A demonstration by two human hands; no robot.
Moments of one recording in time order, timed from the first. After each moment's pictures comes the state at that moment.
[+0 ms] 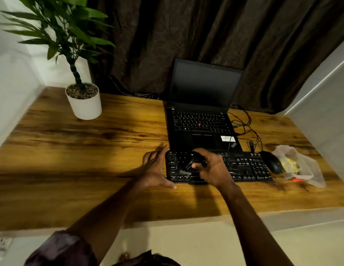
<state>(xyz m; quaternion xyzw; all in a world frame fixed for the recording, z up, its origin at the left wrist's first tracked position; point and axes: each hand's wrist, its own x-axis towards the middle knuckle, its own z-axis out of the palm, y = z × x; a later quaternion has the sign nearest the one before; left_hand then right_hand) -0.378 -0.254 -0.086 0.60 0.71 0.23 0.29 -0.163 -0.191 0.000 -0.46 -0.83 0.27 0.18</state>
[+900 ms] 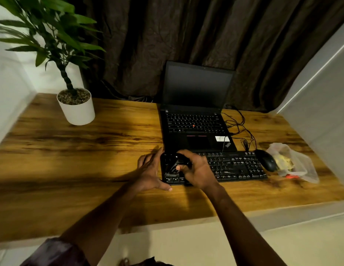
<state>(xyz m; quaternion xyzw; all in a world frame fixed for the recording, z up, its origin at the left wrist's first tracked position) -0.375 -0.255 -0.083 0.60 0.70 0.22 0.30 -0.185 -0.199 -0.010 -0.42 -0.83 0.31 0.20</state>
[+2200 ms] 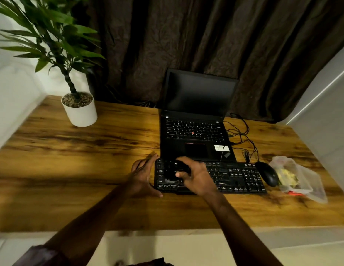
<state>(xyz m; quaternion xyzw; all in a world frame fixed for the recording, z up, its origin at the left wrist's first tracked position) -0.376 -0.254 -0.089 0.62 0.70 0.24 0.28 -0.160 -0.171 -0.019 -0.43 -0.83 0.33 0.12</state>
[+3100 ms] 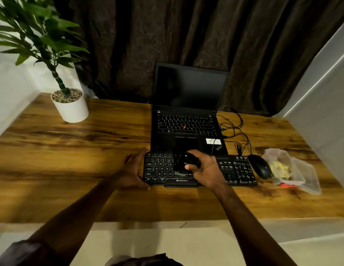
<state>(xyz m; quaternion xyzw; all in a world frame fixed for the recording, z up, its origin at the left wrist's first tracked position) -0.365 -0.258 -0.068 0.57 0.71 0.22 0.36 -0.096 -0.145 -0.008 -0.46 -0.81 0.34 0.14</state>
